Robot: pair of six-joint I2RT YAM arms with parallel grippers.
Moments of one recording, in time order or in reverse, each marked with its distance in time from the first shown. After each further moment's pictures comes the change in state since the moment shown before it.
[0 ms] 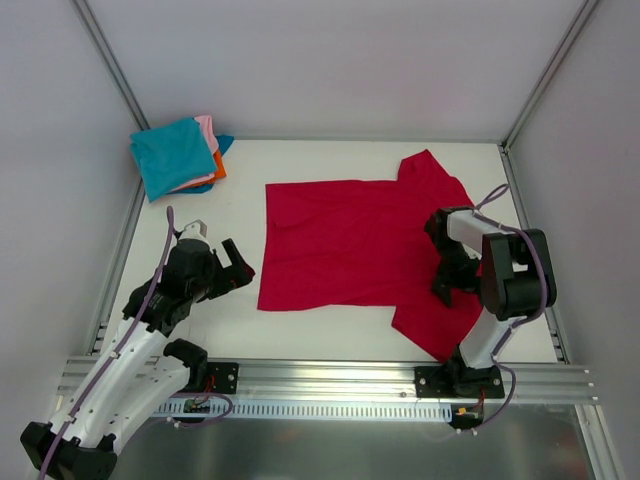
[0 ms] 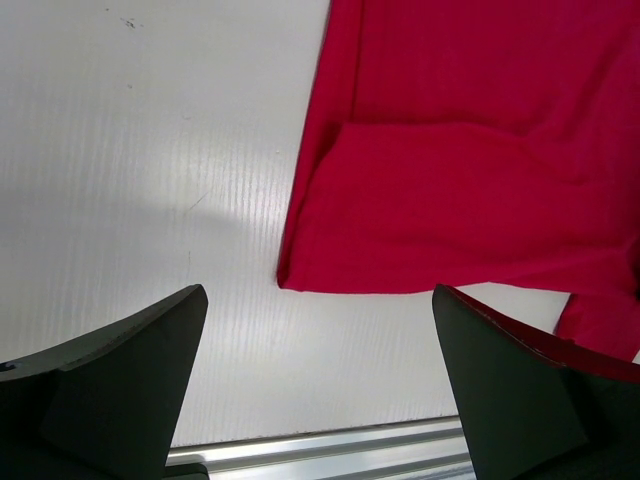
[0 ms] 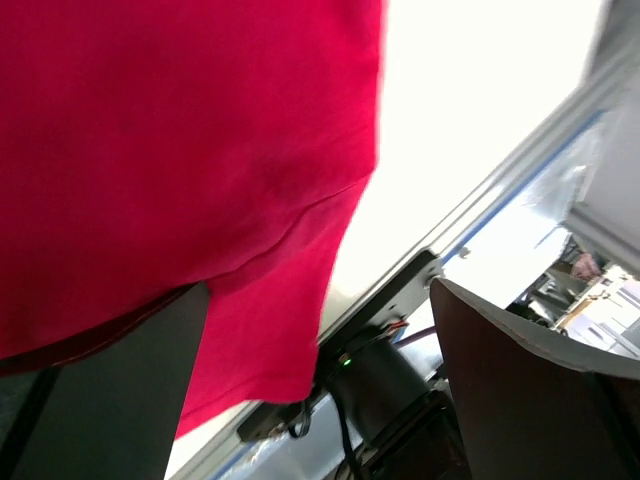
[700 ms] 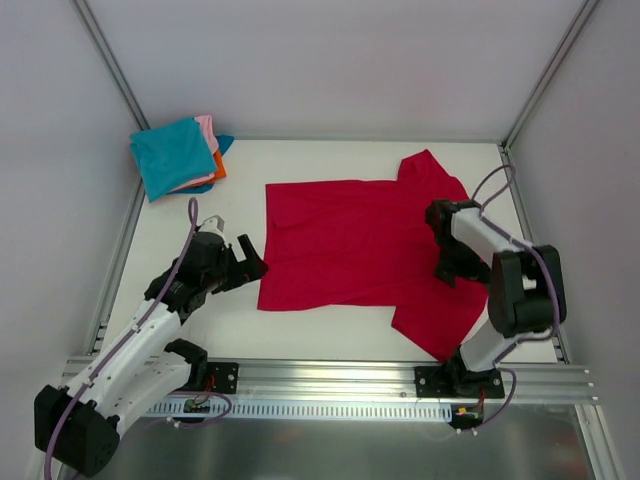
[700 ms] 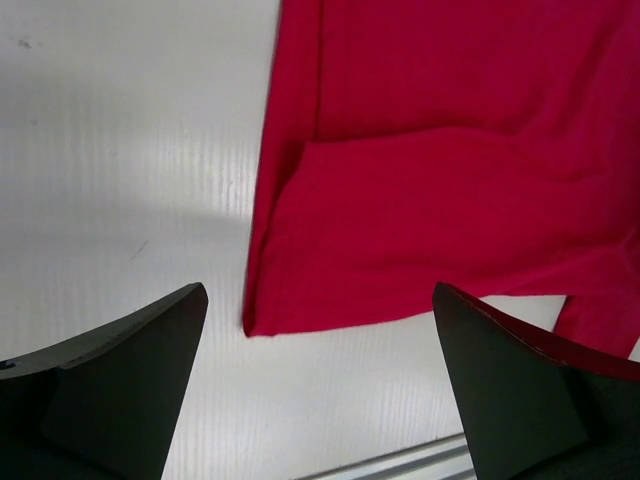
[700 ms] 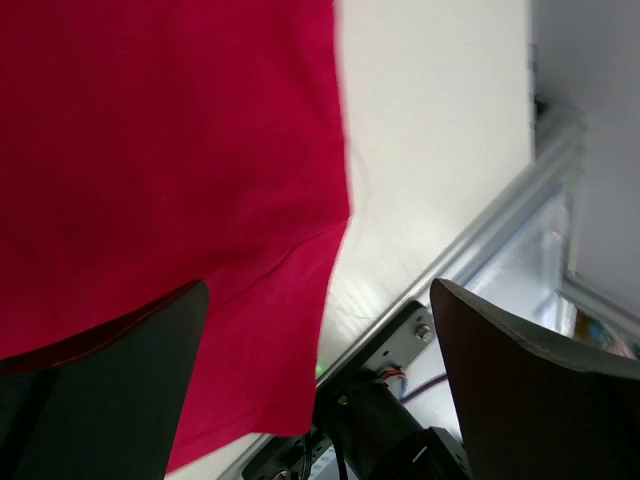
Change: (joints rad) left arm 0.000 0.126 -0.076 0.221 0.071 0.011; right arm 0.013 -0.064 0.080 0.013 0.173 -0.018
